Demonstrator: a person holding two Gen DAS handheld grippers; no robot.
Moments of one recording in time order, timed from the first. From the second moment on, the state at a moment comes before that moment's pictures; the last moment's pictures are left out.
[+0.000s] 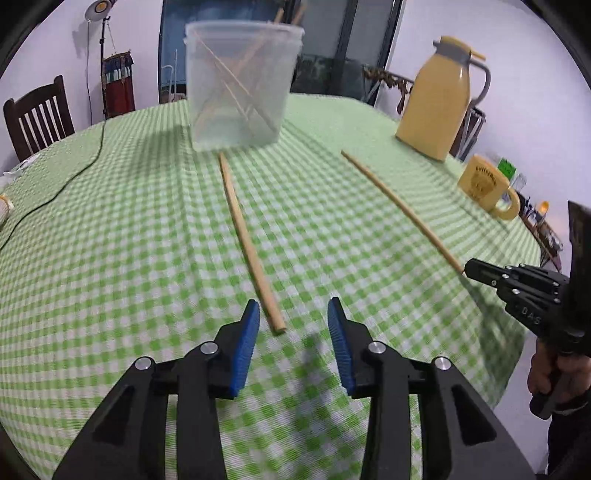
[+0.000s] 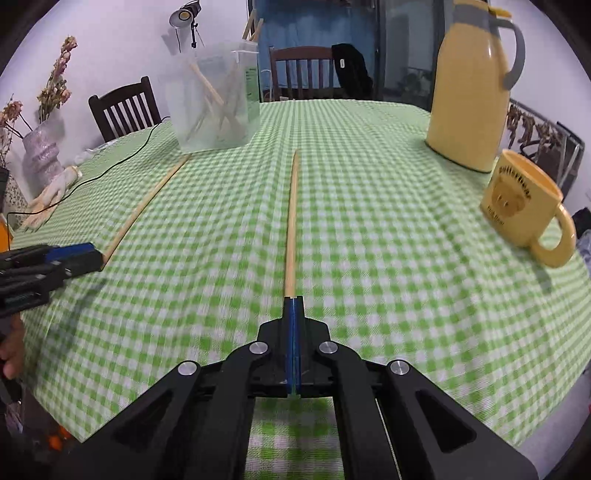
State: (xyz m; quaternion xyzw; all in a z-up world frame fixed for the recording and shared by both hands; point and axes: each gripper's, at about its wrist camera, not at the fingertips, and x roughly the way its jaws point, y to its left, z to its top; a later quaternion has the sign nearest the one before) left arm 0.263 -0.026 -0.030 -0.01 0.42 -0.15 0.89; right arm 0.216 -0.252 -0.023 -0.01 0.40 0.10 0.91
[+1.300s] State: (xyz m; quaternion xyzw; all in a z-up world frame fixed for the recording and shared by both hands) left arm 0.265 -0.046 -0.034 0.04 0.43 -0.11 0.89; right arm 0.222 -0.244 -0.022 -0.04 0.37 0.13 0.92
